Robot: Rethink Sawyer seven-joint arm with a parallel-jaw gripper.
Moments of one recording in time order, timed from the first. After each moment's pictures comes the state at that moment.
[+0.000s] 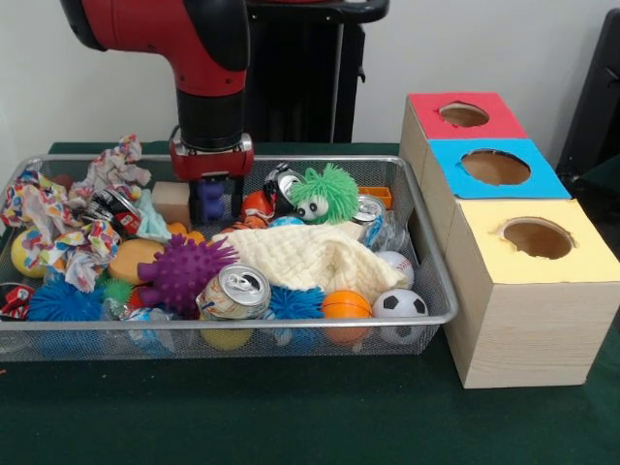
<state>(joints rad) -0.61 -0.45 0.06 1.87 -0.46 0.10 1.37</state>
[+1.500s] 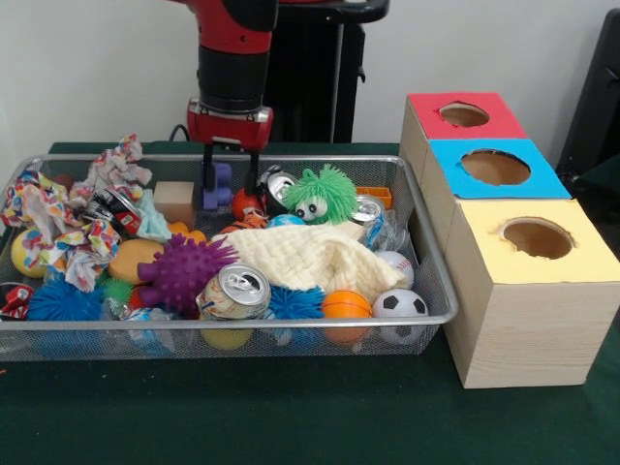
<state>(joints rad) -0.51 -0.55 -0.03 2.08 -0.04 -0.11 1.38</state>
